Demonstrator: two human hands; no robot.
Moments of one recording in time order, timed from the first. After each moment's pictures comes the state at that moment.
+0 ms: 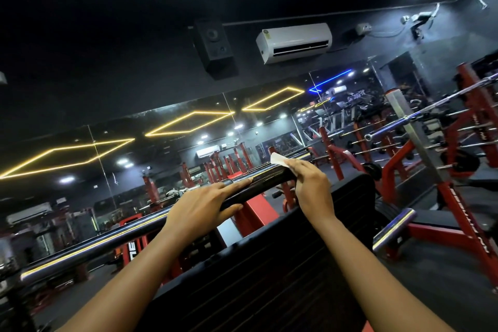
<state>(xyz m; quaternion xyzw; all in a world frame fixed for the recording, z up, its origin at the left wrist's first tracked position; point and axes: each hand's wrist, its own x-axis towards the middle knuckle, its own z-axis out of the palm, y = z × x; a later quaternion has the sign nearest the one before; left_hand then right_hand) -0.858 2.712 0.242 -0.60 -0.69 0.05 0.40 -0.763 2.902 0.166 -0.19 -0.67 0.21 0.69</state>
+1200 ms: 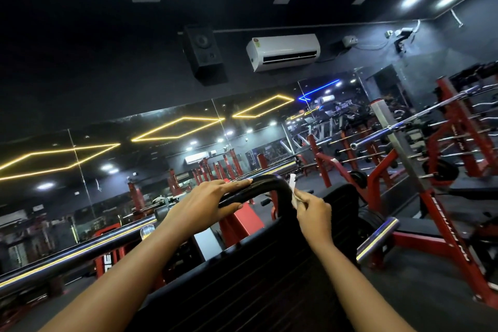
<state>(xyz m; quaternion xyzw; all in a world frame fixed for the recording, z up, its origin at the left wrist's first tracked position) -0.855 2.765 0.250 -0.64 -0.70 -0.03 0.32 -0.759 2.932 0.130 -0.27 -0.61 0.38 0.64</state>
